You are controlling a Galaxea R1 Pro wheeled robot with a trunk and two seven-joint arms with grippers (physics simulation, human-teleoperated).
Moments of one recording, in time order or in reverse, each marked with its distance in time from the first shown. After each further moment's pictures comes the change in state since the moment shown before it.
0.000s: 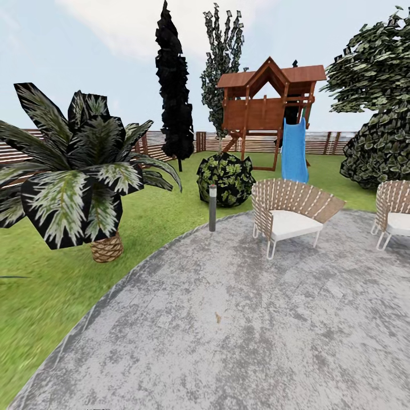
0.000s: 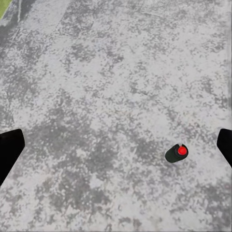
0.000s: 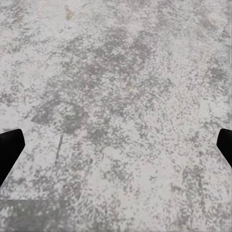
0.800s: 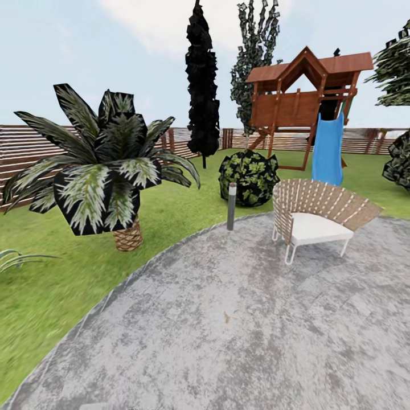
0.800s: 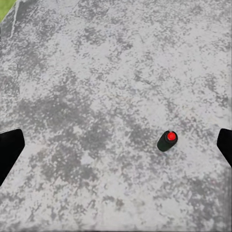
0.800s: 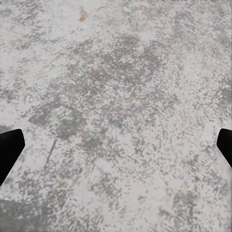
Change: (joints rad) left arm 0.000 -0.001 0.000 0.000 0.008 -0.020 0.000; right arm 0.000 0.002 0.000 -0.006 -0.002 0.001 -0.001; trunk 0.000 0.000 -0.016
